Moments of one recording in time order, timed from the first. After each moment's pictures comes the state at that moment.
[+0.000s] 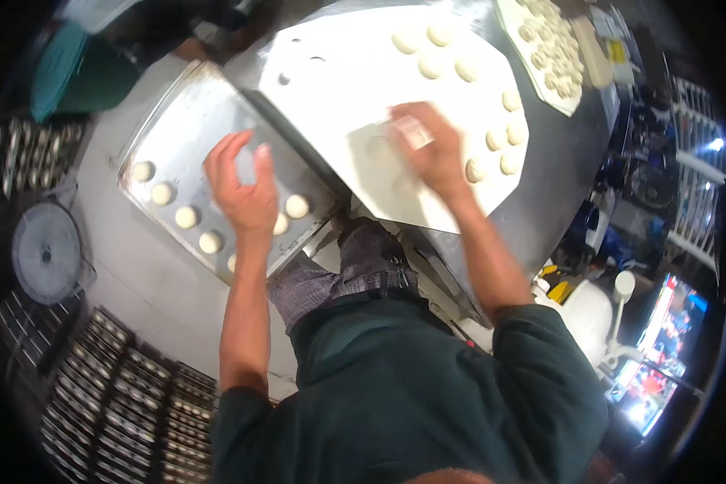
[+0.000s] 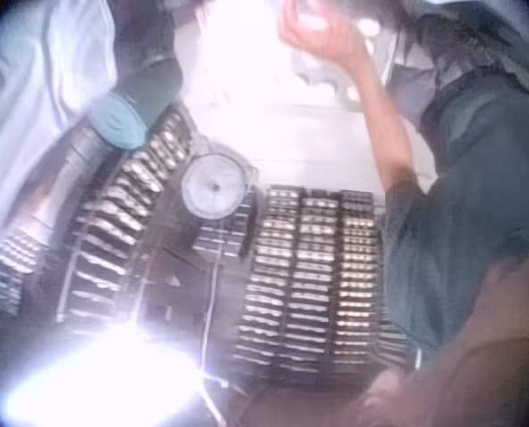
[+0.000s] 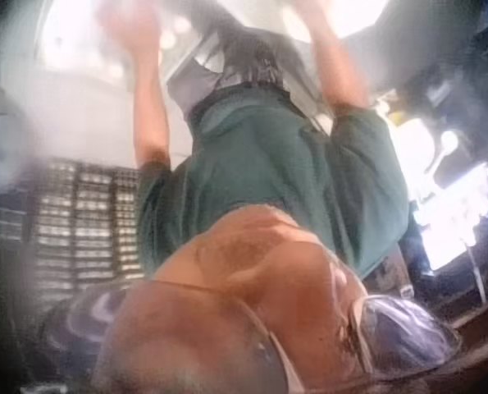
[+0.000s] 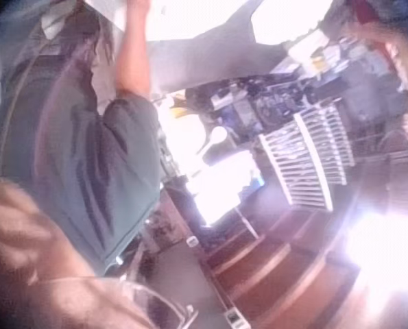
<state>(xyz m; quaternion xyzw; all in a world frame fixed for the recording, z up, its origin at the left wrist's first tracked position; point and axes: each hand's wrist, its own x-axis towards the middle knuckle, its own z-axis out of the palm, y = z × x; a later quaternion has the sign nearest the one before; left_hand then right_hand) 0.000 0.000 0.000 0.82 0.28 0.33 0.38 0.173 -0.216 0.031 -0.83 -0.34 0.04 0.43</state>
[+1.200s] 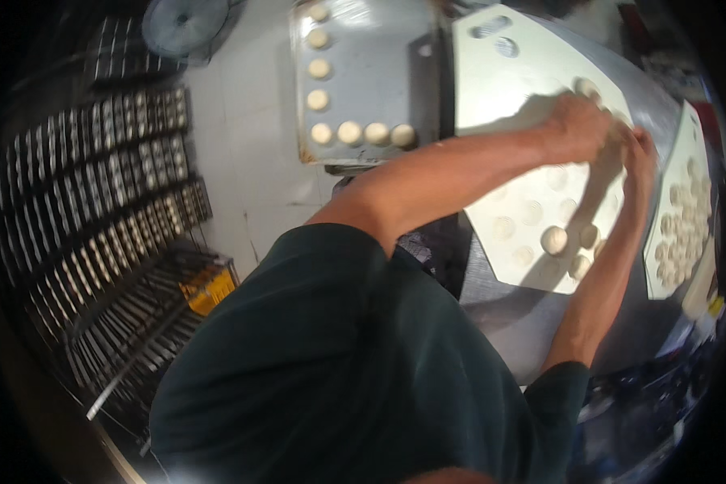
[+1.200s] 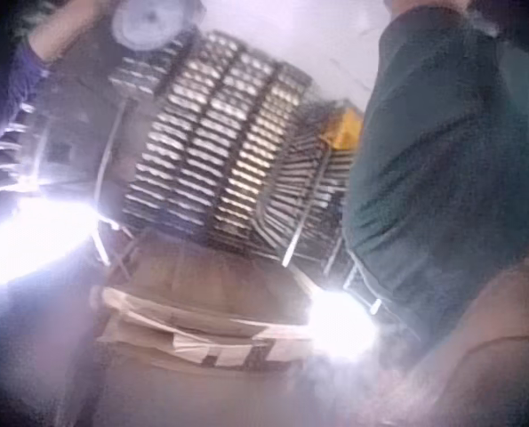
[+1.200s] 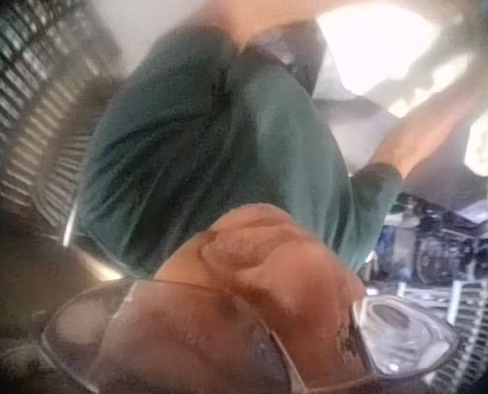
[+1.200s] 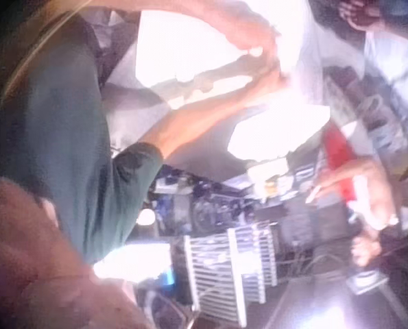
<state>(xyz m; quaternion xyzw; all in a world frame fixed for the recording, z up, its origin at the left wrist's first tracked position) 0.274 -0.172 0.044 0.92 0.14 0.14 0.34 0.502 -0.311 -0.003 -0.81 -0.26 0.22 0.48</state>
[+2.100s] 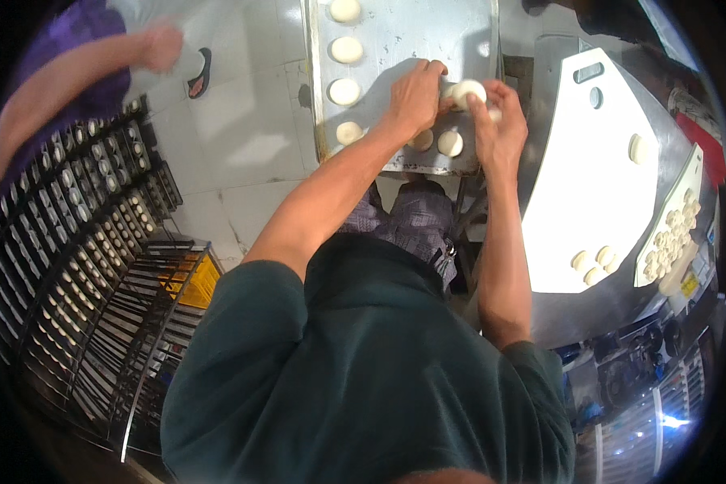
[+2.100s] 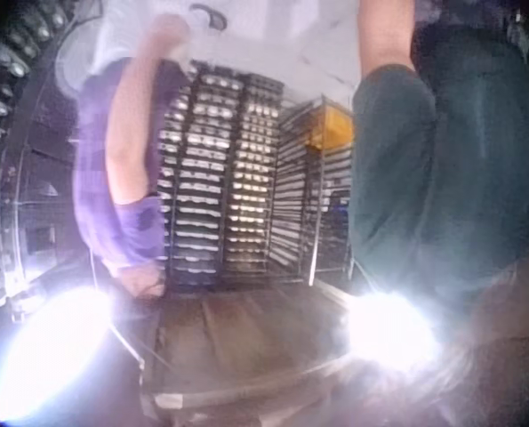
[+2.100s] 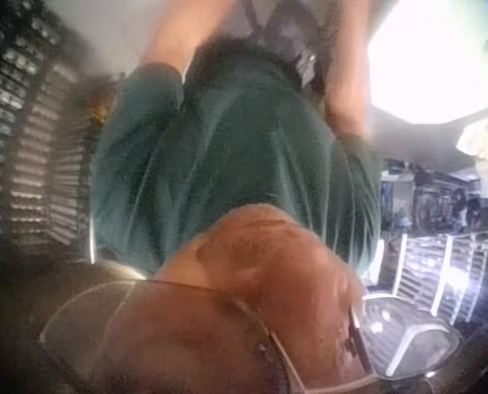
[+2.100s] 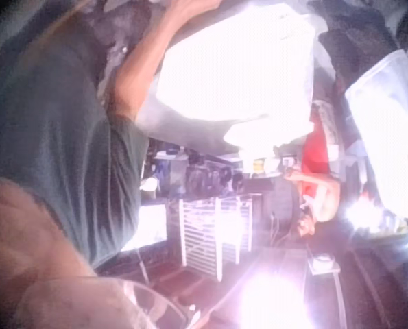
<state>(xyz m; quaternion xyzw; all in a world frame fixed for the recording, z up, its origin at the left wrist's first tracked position) -0.021 -0.026 -0.138 0.76 0.44 0.11 0.46 0.093 -0.113 -0.042 -0.82 -0.31 0.28 0.39</state>
